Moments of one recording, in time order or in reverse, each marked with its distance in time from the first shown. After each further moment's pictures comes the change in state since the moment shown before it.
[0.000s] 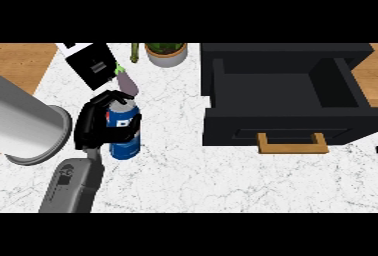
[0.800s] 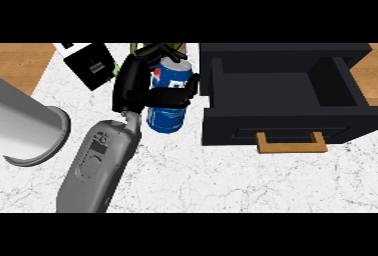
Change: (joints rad) left arm -0.323 -0.045 -0.232 -0.123 -0.063 0.240 0.355; right arm -0.031 -0.006 -0.019 0.000 -0.005 -0.008 0.023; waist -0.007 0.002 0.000
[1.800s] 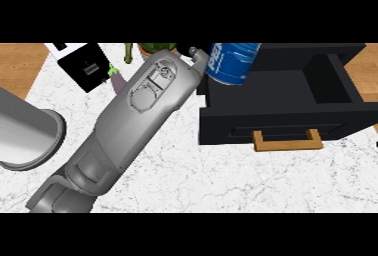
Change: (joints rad) left arm -0.610 -0.001 -0.113 0.473 0.159 0.255 0.077; right arm -0.011 0.005 0.000 0.005 0.013 0.015 0.005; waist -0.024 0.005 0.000
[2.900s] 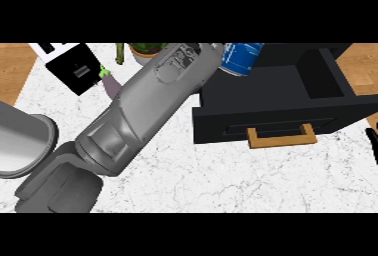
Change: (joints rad) left arm -0.234 0.000 -0.165 0.438 0.248 0.046 -0.178; right arm -0.085 -0.008 0.029 0.041 0.033 -0.024 0.018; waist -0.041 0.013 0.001
